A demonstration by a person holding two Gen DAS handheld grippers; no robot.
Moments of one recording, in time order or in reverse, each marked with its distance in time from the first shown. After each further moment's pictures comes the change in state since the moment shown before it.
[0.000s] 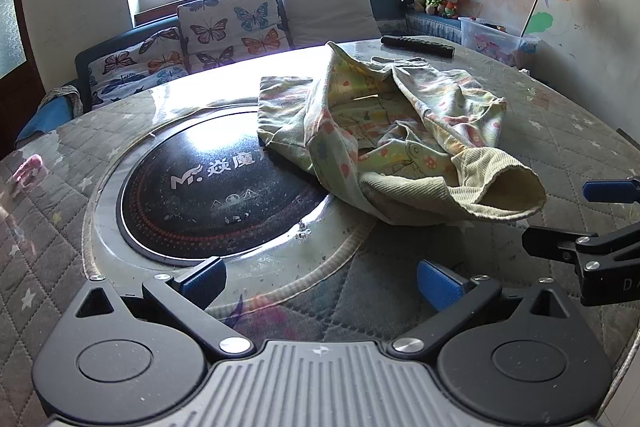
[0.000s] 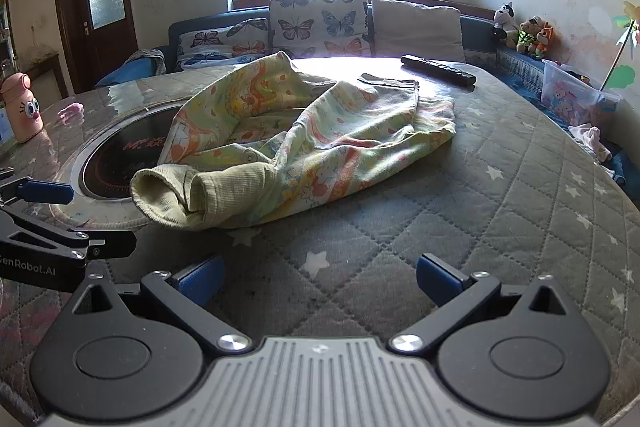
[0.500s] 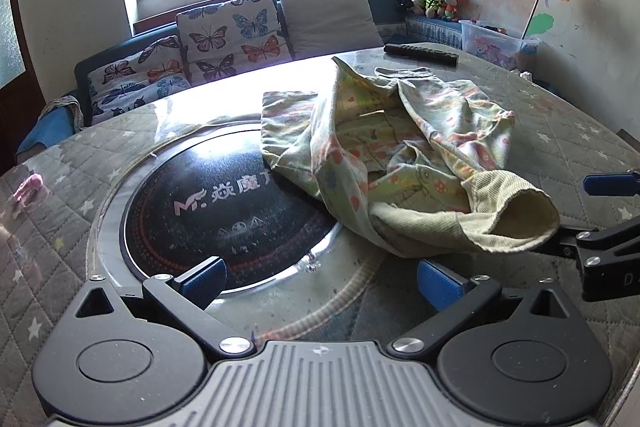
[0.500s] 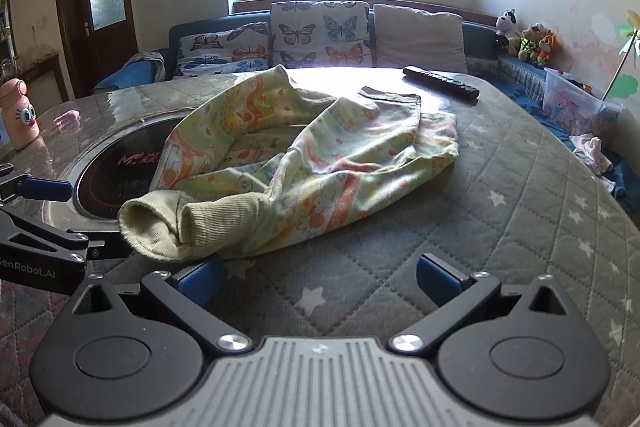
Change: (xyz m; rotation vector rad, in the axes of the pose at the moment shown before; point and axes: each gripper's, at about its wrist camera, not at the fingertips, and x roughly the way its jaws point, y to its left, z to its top) left arm 0.007 0.006 0.020 0.020 -0.014 0.010; right arm 0.009 -0.003 0.021 -0.014 -0.012 -0.009
